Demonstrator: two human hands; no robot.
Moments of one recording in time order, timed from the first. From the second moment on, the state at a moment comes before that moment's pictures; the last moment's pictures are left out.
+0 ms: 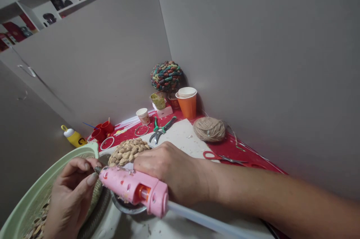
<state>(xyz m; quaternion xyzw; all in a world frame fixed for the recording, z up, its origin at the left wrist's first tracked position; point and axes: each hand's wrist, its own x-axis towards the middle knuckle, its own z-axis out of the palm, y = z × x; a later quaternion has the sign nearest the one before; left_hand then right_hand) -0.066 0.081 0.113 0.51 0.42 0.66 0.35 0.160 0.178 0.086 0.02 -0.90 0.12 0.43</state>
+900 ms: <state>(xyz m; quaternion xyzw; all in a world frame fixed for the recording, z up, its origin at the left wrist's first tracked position) -0.065 0.080 0.118 0.46 0.43 0.68 0.38 0.163 0.177 0.092 0.01 -0.90 0.13 0.41</state>
